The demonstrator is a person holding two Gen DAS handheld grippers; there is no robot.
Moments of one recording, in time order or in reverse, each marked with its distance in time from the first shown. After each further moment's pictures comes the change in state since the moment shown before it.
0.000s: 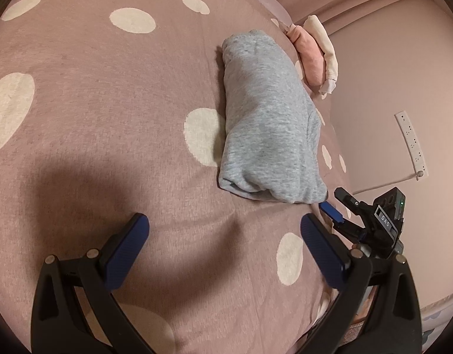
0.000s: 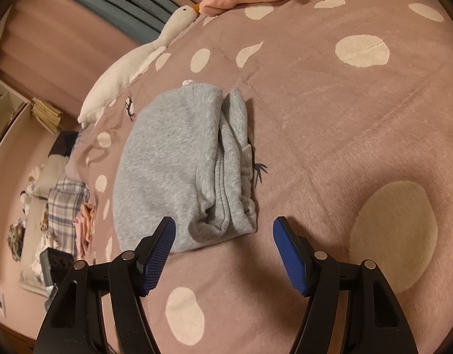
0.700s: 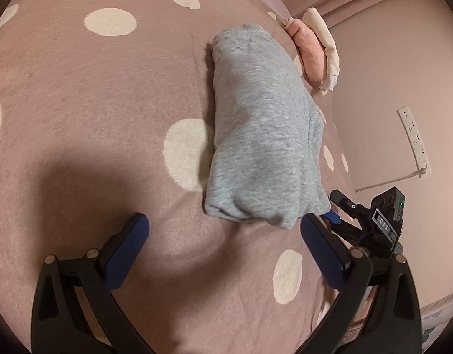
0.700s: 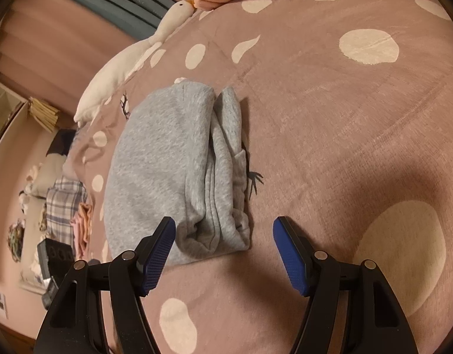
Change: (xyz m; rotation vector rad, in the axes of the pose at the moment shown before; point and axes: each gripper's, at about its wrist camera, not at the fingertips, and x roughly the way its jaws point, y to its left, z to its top) left arm 0.018 -0.009 0.016 0.023 0.032 0.005; right arm 0.010 -0.007 0.011 0.006 0.023 0.003
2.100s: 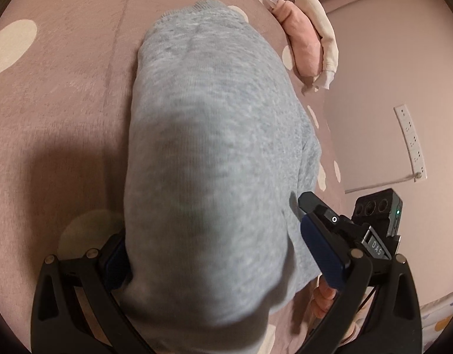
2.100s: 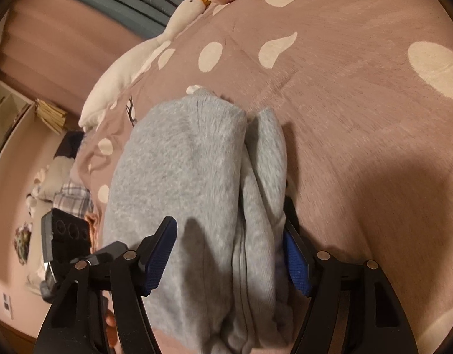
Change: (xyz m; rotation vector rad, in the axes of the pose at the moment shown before) left arm 0.083 -0.034 0.079 -0.011 0.073 -0.071; right arm 0.057 0.012 0.048 -0.006 0.008 0.093
